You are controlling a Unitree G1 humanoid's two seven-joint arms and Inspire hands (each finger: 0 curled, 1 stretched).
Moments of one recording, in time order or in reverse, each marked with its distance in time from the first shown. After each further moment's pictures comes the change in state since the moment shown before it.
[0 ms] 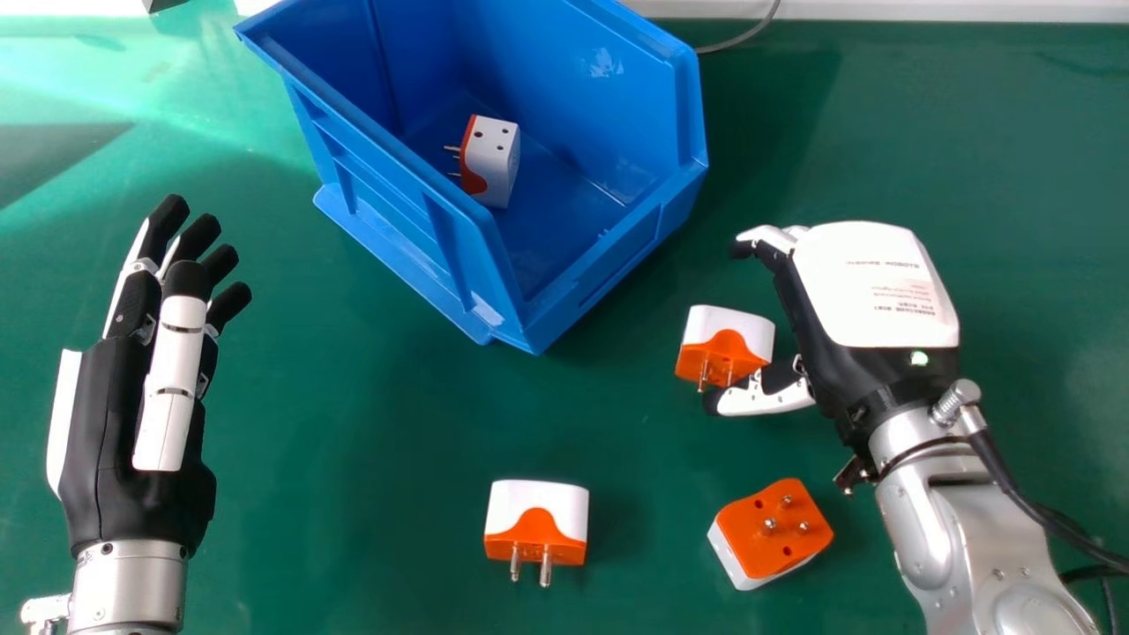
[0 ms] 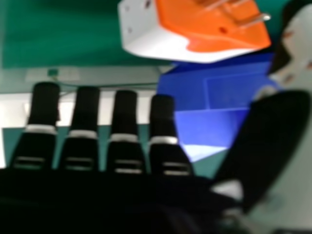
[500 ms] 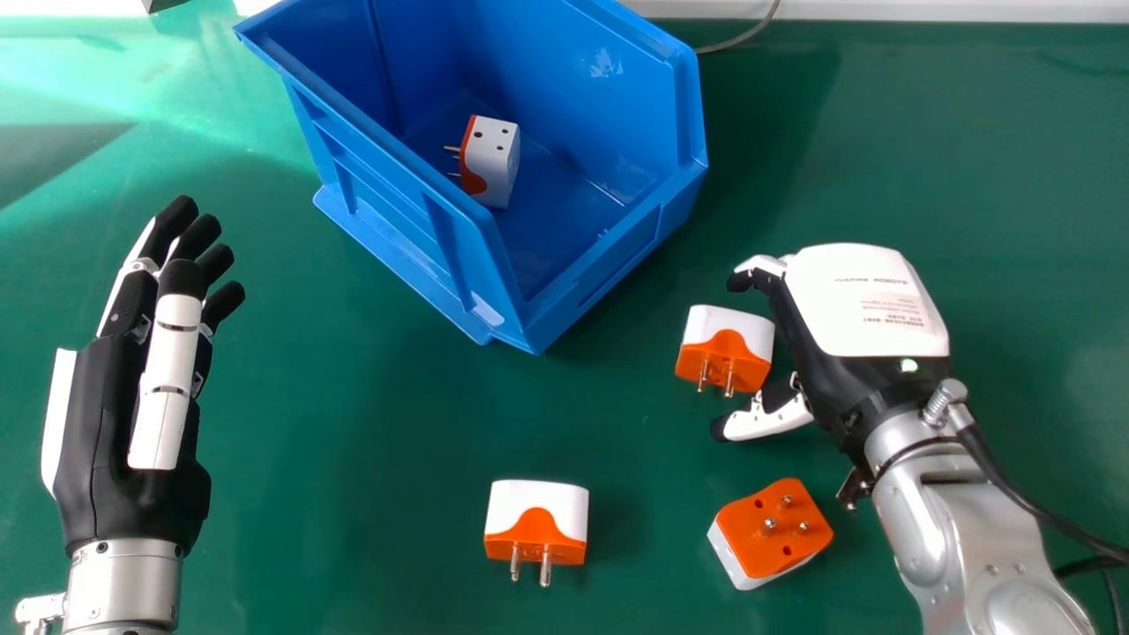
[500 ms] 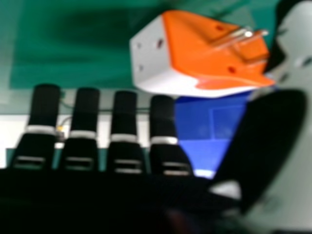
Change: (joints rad) left arm -0.002 0.007 0.006 0.001 0.000 0.000 0.005; right arm -0.041 -0.012 0.041 0.039 -0.003 0.062 0.098
